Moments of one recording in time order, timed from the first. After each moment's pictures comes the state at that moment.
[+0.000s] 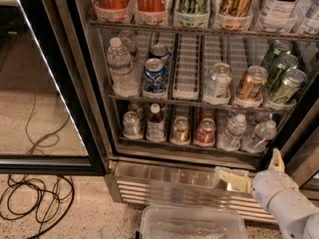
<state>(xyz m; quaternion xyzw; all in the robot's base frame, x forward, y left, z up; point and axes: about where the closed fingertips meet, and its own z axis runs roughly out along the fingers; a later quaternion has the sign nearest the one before) 0.468 -0.262 0.701 -0.13 0.80 0.01 0.59</state>
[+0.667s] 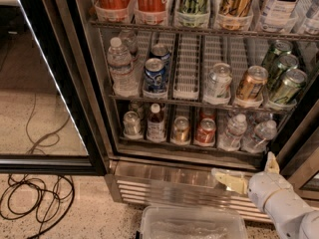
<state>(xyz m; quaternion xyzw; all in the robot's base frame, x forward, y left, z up) 0.470 -0.257 0.685 -0.12 0.81 0.03 0.57</state>
